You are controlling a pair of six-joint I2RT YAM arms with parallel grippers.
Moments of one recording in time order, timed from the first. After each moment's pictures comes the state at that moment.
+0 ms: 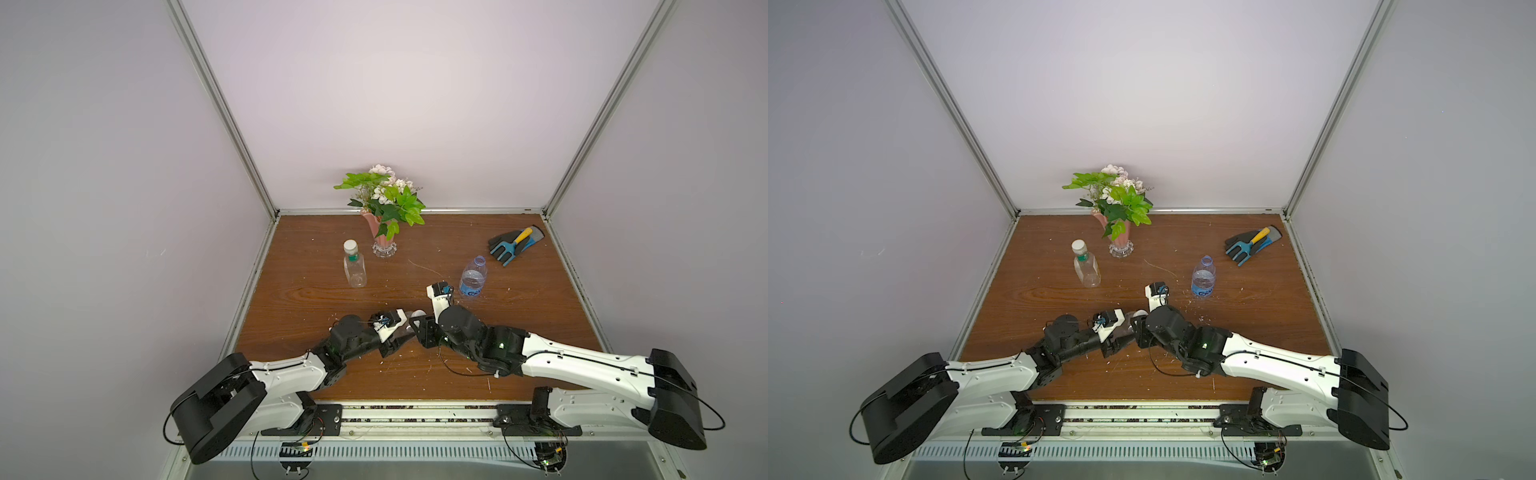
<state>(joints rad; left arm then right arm) -0.78 1.18 0.20 0.79 0.29 0.18 1.15 1.22 0.84 -0.24 0.33 0.73</state>
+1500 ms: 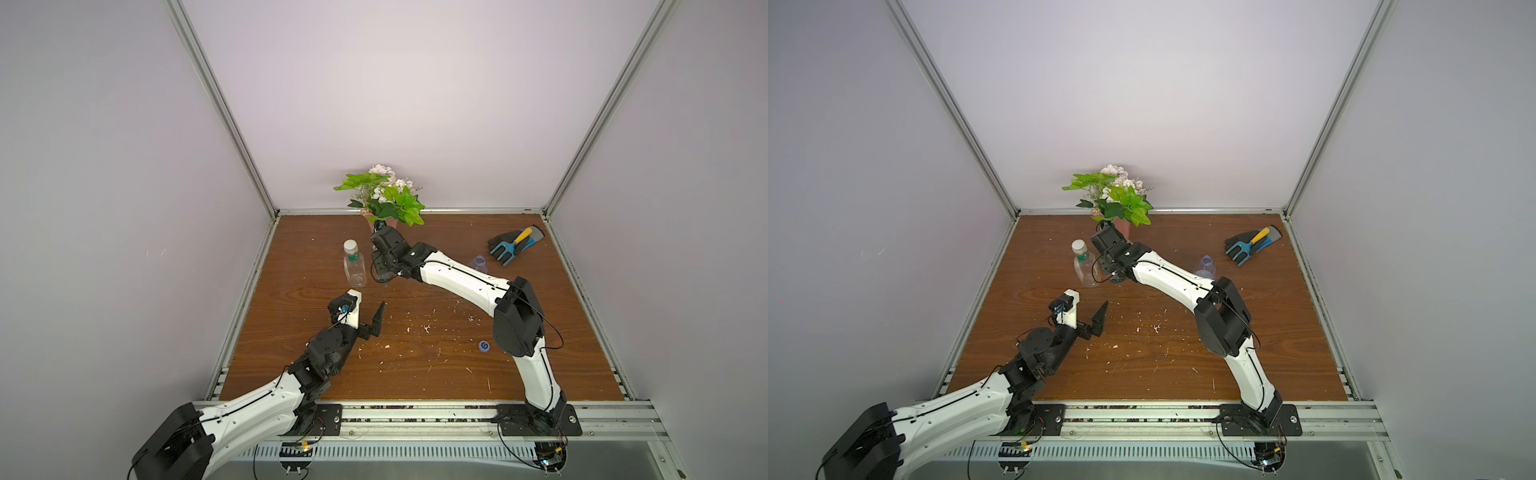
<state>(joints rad) -0.78 0.81 0.12 0.65 -0.42 -0.03 0.90 2.14 1.94 -0.59 0.37 0.31</state>
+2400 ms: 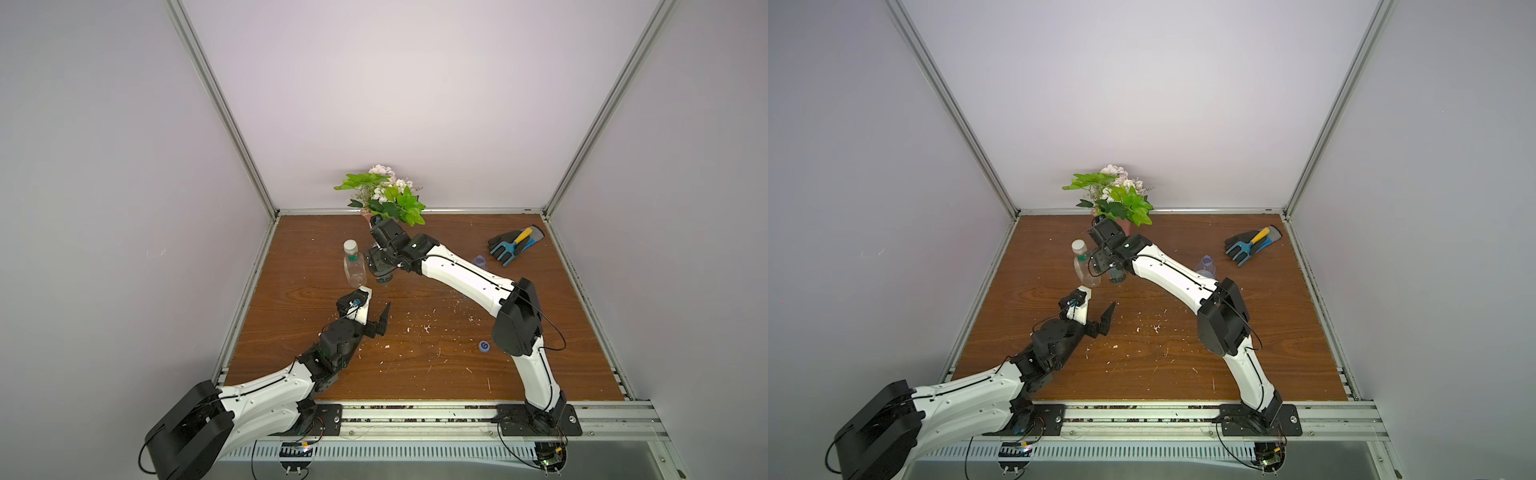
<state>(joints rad) -0.78 0.98 0.18 0.65 -0.40 -0.04 0.90 2.11 2.07 -0.74 0.30 0.27</state>
